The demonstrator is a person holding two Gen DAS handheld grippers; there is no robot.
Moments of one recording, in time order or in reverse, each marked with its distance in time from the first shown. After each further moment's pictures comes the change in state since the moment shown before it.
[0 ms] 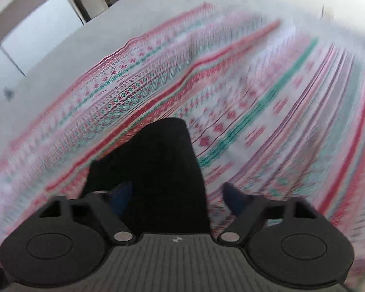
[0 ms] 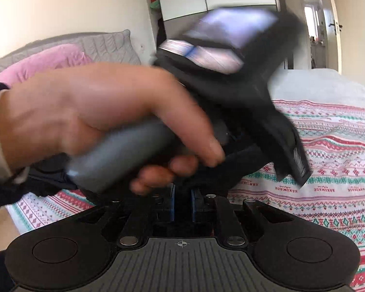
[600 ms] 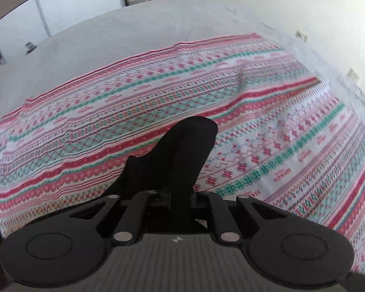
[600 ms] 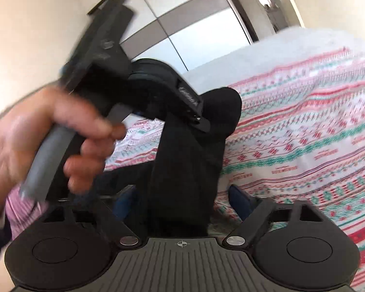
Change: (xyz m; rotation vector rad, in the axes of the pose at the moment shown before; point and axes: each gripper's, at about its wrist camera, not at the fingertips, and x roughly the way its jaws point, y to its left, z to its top) left arm -0.016 0.098 -0.004 -0.364 -0.037 -0.090; right arm 0.011 -0.038 0.007 0.376 -0.022 0.027
